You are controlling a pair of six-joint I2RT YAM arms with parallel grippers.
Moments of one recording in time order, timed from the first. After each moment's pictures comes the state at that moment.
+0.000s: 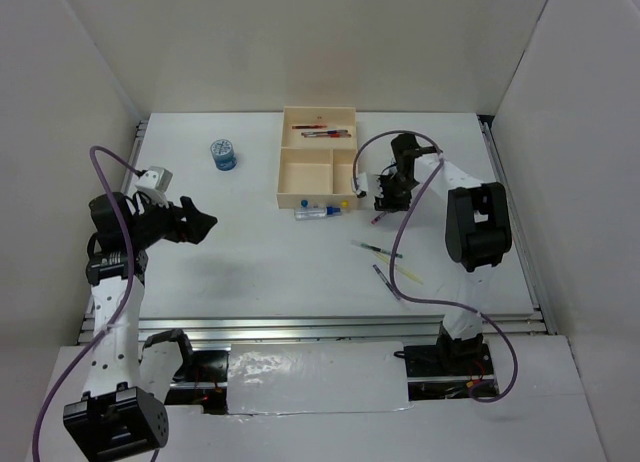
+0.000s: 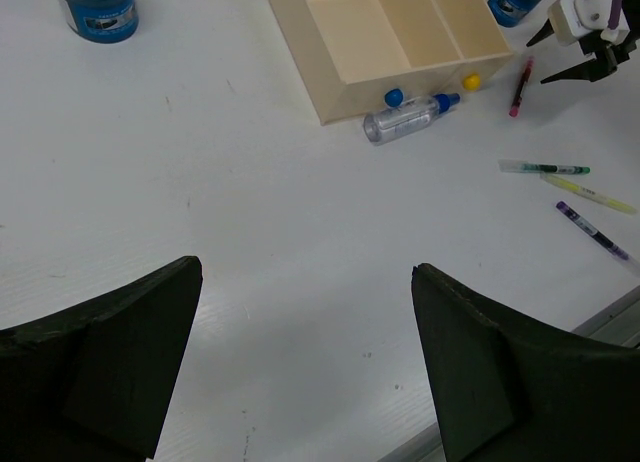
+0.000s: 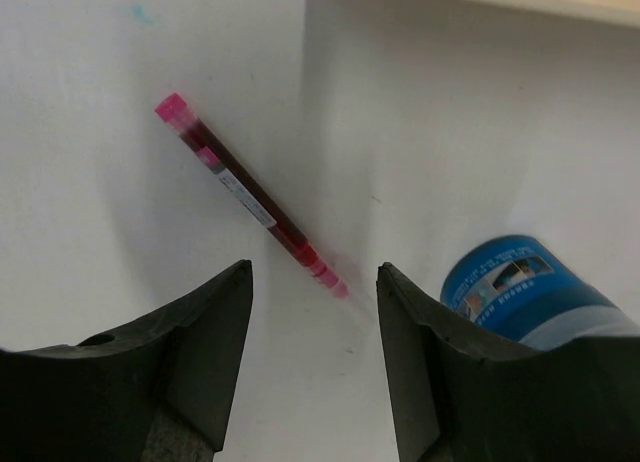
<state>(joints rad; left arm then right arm) 0.29 0.84 0.76 -0.39 0.74 0.02 0.18 1.99 1.49 -0.77 -0.29 -1.48</state>
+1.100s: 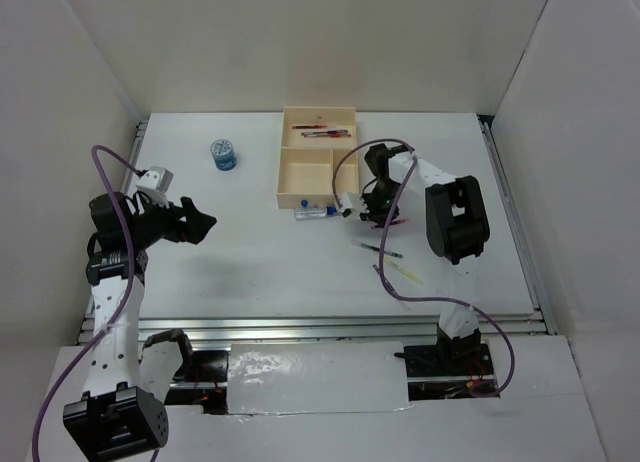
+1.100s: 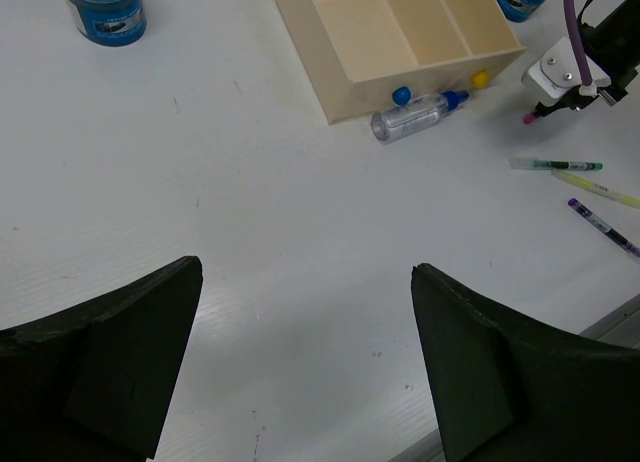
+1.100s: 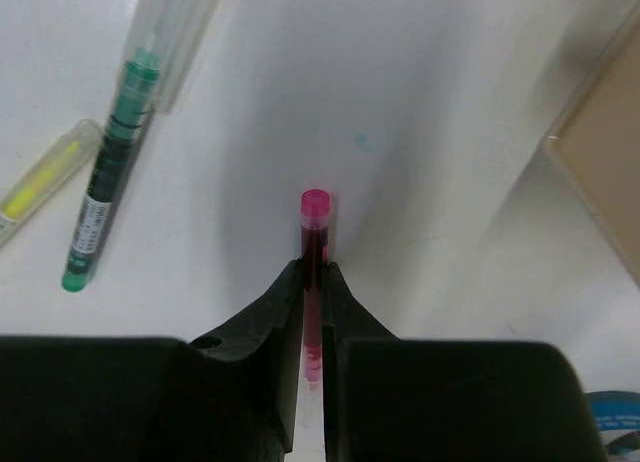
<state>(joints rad) 0.29 0.85 0.76 -0.39 0.73 0.05 0.31 2.14 1.64 -1.10 -0.23 -1.50</state>
